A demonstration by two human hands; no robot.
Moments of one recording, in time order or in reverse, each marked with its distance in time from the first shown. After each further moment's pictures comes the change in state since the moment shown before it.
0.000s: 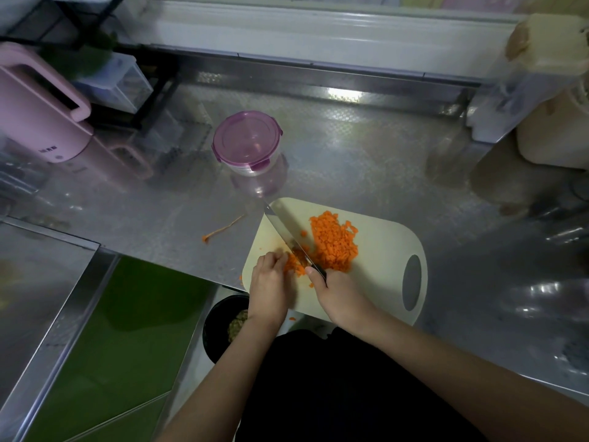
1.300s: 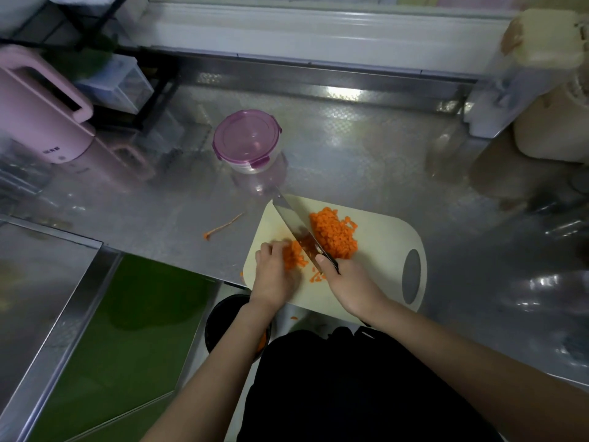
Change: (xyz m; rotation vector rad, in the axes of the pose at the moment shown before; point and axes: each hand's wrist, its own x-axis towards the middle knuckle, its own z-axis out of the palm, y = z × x) left_hand 0.011 0.011 -0.016 -0.209 -0.179 -0.167; right_hand -0.007 0.005 -0.019 0.170 0.012 -0.037
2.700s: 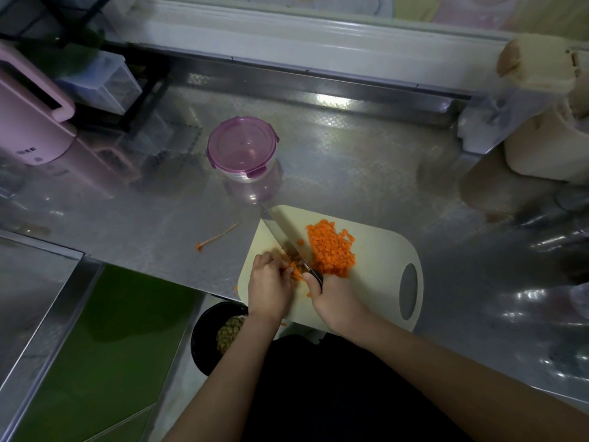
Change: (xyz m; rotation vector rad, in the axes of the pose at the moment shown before) left_hand 0.017 -0.006 0.013 0.018 0.239 0.030; right_hand 0.017 -0.004 0.025 -0.165 0.047 0.100
